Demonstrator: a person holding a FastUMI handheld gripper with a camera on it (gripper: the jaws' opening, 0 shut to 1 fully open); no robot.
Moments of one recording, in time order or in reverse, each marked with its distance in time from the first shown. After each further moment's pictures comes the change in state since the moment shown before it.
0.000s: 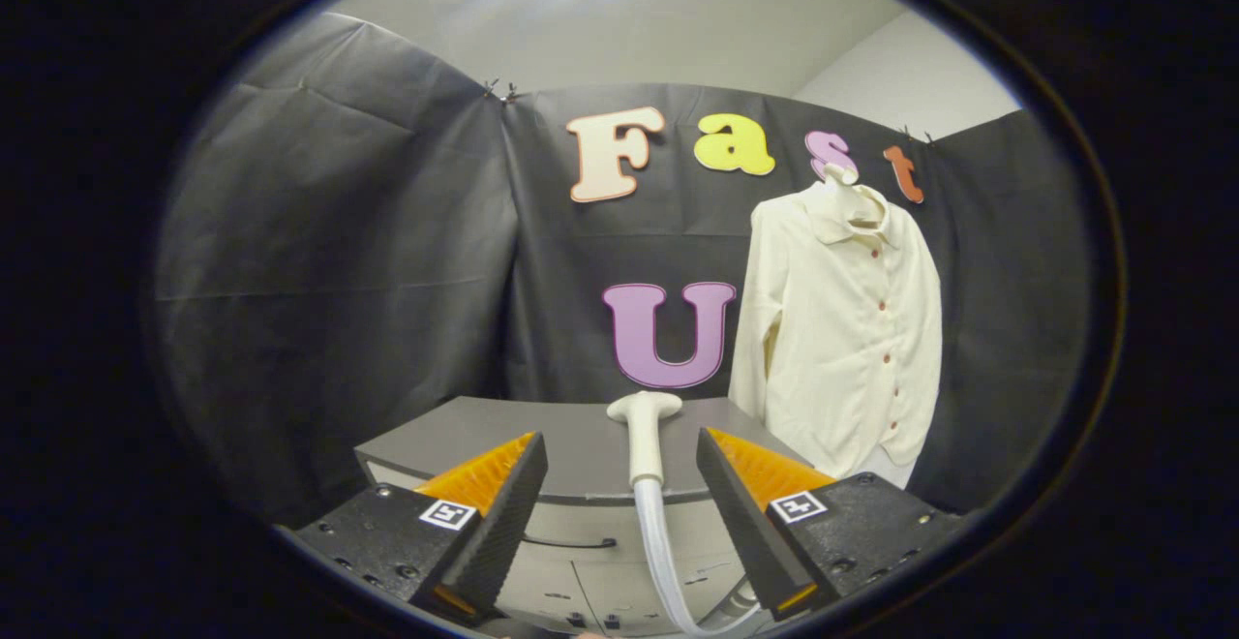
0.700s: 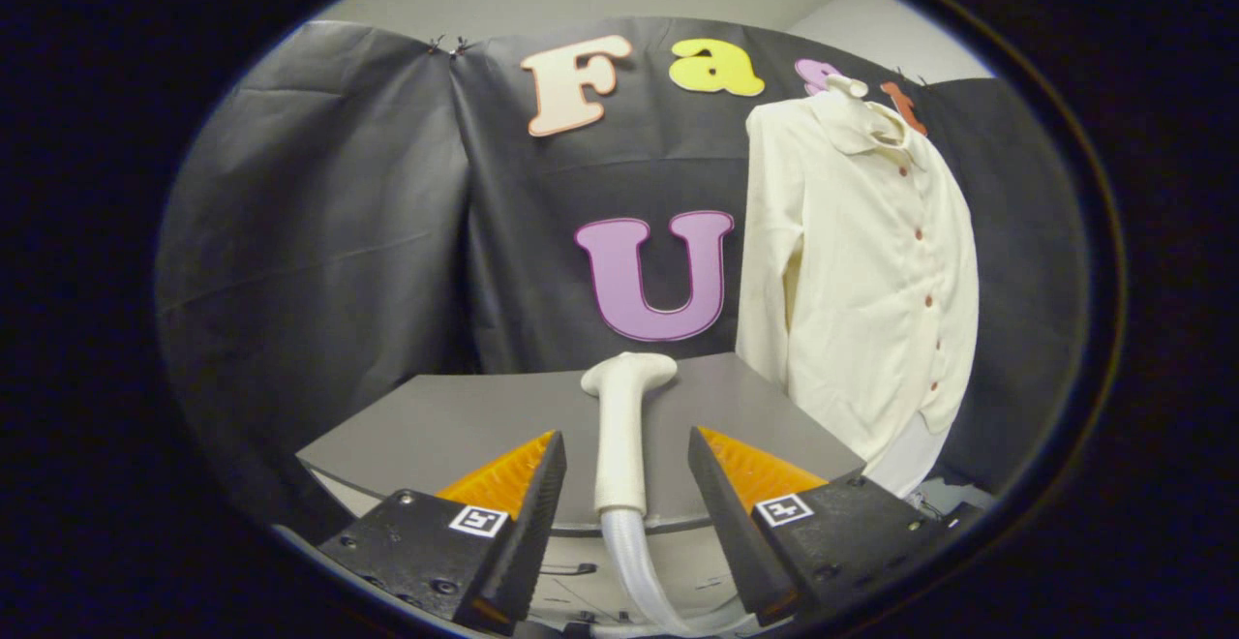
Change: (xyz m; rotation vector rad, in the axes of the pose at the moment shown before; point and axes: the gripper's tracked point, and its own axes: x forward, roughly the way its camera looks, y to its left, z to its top) arm 0.101 -0.018 -0.054 0.056 0.184 -0.011
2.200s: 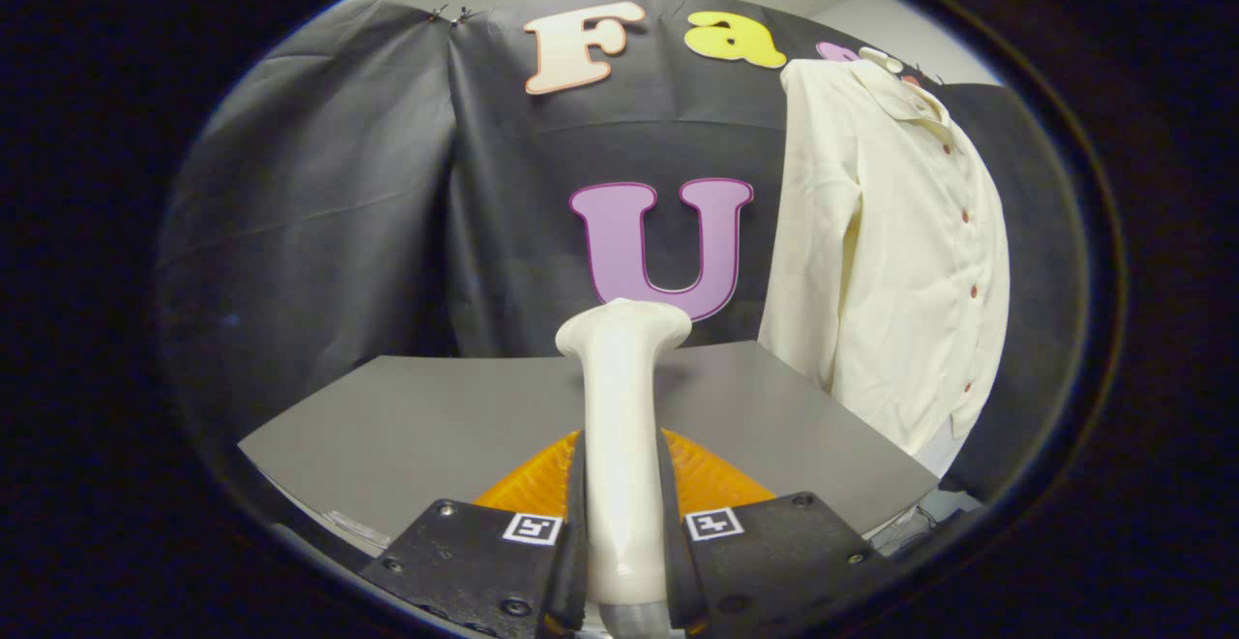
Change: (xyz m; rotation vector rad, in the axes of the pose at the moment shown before) arm 0.062 0.003 -0.020 -0.011 0.017 0.008
